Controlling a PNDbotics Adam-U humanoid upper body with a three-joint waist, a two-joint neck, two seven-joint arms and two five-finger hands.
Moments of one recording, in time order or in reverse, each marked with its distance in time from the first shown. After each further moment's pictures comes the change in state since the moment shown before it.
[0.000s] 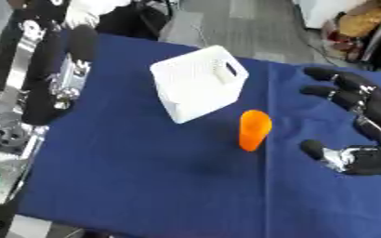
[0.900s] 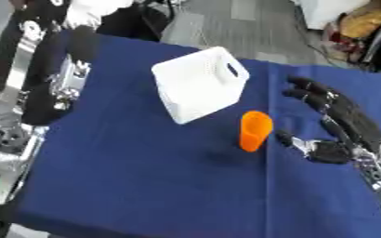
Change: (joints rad) left arm 0.000 -0.001 0.000 0.000 0.005 -0.003 -0.003; right arm -0.092 0.136 0.037 0.310 0.071 -0.028 -0.151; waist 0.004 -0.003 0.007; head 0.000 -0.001
